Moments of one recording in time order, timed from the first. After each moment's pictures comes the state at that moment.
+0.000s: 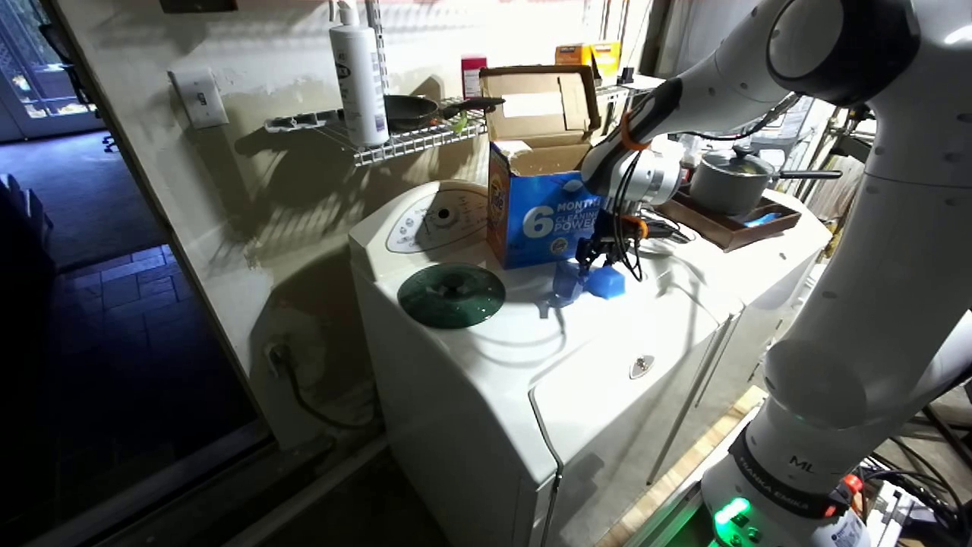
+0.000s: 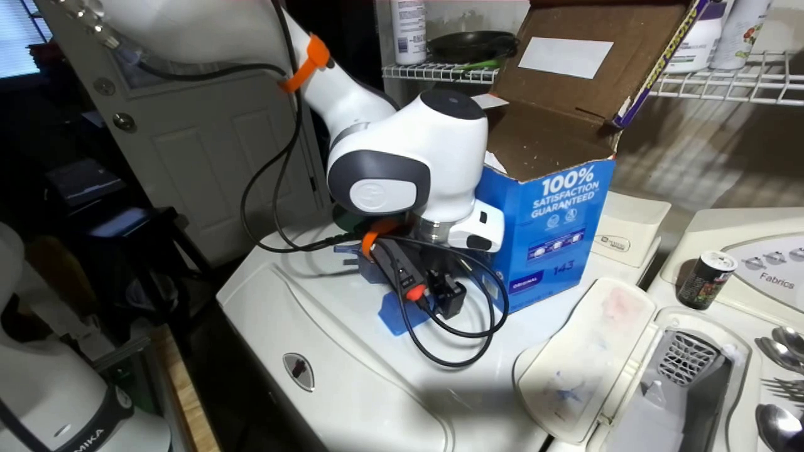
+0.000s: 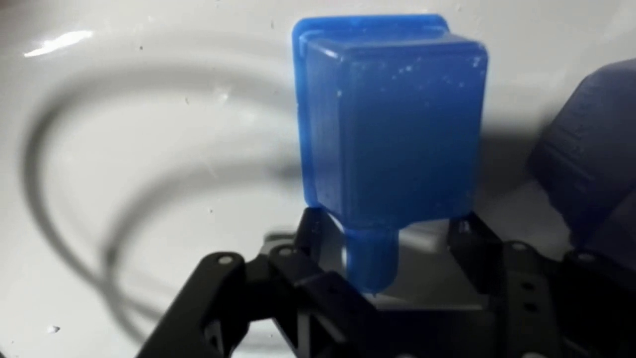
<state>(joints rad) -0.22 0.19 -0.18 -2.30 0.32 2.44 -0.42</state>
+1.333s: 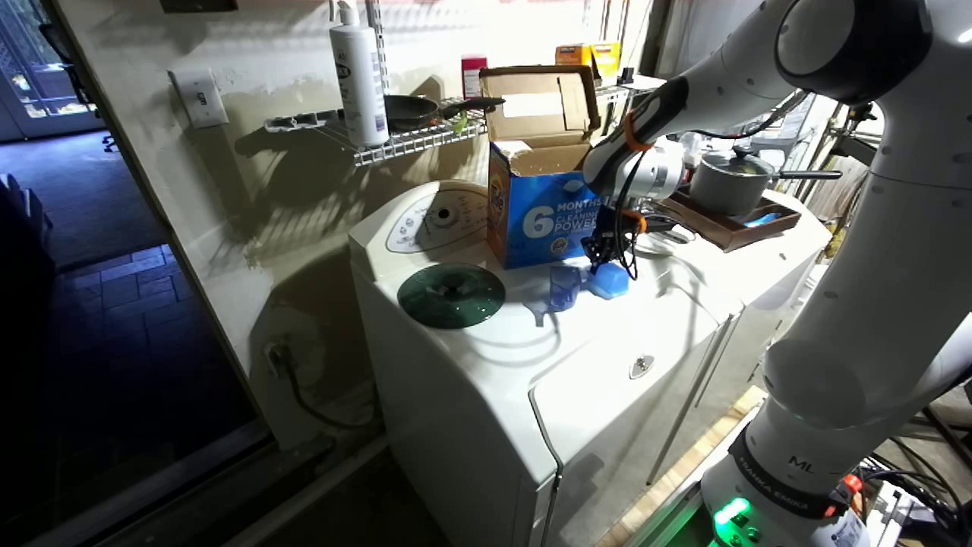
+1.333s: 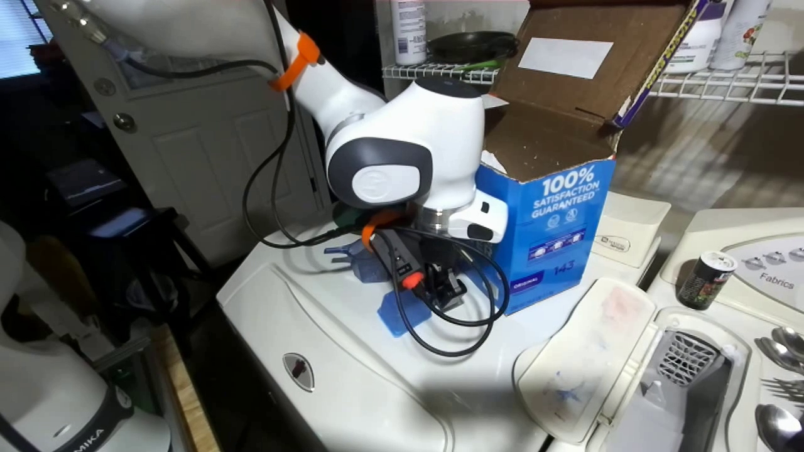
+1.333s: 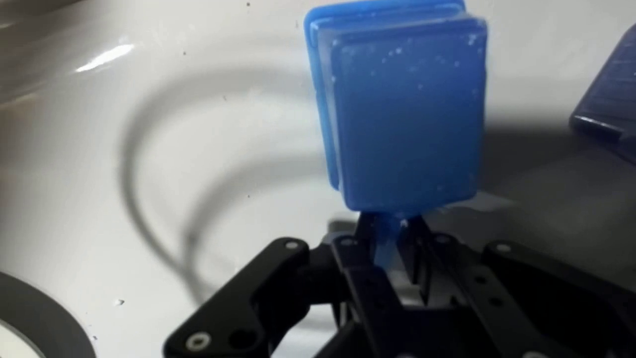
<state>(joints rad) -0.23 0.16 -0.18 -2.30 0.19 2.45 -0.26</state>
